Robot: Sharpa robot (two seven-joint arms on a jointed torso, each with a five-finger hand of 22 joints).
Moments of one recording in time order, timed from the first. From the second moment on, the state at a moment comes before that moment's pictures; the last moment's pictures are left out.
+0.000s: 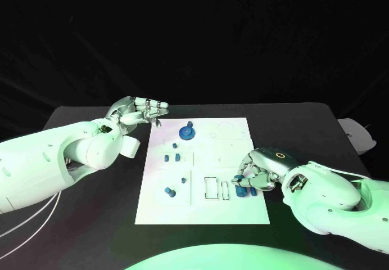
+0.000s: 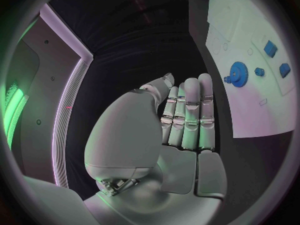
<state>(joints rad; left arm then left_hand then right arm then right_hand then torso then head) 1.20 -0.87 -0.02 1.54 -0.17 -0.30 0.21 1.44 -0.17 0.44 0.08 0.06 1.06 0.18 0.10 0.07 1.08 0.11 0.24 0.13 1.11 0.04 1.04 0.46 0.17 0.95 0.13 0.94 0.54 1.03 -1.14 -0.13 2.02 -1.71 -0.39 -0.54 1.17 -0.10 -0.06 0.29 0.38 1.12 0.08 0.19 0.22 1.42 0.00 1.27 1.29 1.47 -0.06 1.50 1.31 0.04 1.47 0.06 1.45 1.31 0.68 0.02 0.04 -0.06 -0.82</state>
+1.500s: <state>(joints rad) 1.20 -0.87 -0.02 1.54 -0.17 -0.30 0.21 1.44 -0.17 0.44 0.08 0.06 1.06 0.18 0.11 0.07 1.08 0.11 0.25 0.13 1.11 0.04 1.04 0.46 0.17 0.94 0.13 0.94 0.54 0.99 -1.12 -0.14 2.01 -1.75 -0.35 -0.57 1.12 -0.09 -0.14 0.29 0.33 1.12 0.08 0.22 0.25 1.42 0.00 1.27 1.30 1.47 -0.06 1.51 1.31 0.04 1.47 0.06 1.44 1.31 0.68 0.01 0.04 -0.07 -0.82</state>
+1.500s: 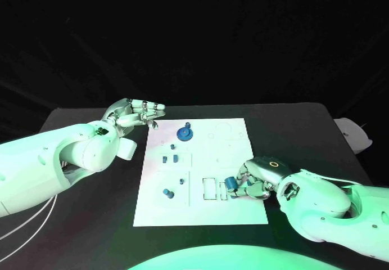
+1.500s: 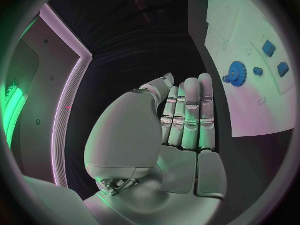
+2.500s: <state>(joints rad) 1.20 -0.88 -0.02 1.55 -0.17 -0.30 0.20 1.44 -0.16 0.43 0.08 0.06 1.06 0.17 0.11 0.07 1.08 0.11 0.25 0.13 1.11 0.04 1.04 0.46 0.17 0.94 0.13 0.93 0.54 0.98 -1.09 -0.13 1.98 -1.75 -0.38 -0.58 1.32 -0.07 -0.07 0.24 0.37 1.11 0.08 0.23 0.27 1.43 -0.01 1.29 1.31 1.46 -0.07 1.51 1.31 0.04 1.46 0.04 1.44 1.31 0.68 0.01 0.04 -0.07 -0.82</state>
